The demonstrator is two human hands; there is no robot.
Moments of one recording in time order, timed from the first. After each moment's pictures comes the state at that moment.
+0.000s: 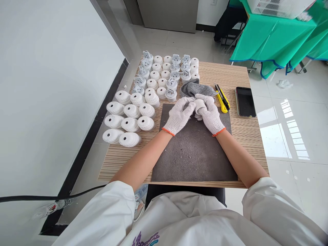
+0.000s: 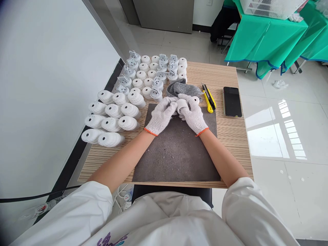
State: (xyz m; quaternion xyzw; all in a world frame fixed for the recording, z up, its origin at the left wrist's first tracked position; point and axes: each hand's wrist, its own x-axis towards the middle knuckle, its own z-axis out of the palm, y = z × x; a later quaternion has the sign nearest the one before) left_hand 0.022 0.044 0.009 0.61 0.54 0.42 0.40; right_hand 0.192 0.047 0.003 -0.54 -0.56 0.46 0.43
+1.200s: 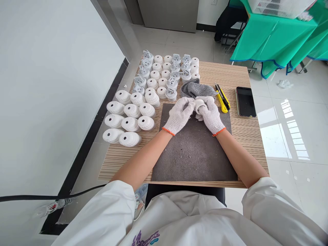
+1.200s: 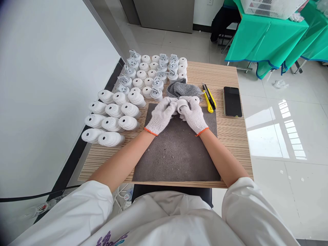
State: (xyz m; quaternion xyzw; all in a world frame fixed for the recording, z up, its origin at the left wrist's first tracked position) left_hand 0.021 0.044 0.005 0.62 0.54 0.42 0.38; right_hand 0.189 0.044 0.012 -0.56 -0.54 0.46 0.43
